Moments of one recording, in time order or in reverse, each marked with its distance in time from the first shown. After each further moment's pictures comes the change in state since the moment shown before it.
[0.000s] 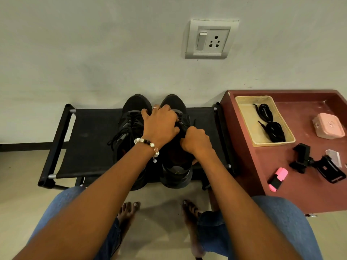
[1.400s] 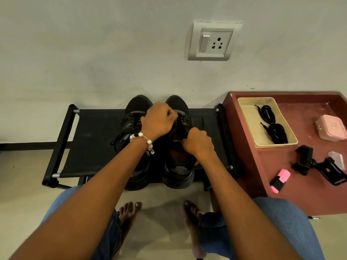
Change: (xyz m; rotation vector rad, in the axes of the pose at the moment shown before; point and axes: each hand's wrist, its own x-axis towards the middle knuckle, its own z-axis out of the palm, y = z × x) left_hand 0.012 -0.017 -0.005 -0.523 0.050 -0.155; right_hand -0.003 0.000 0.001 0.029 0.015 0.002
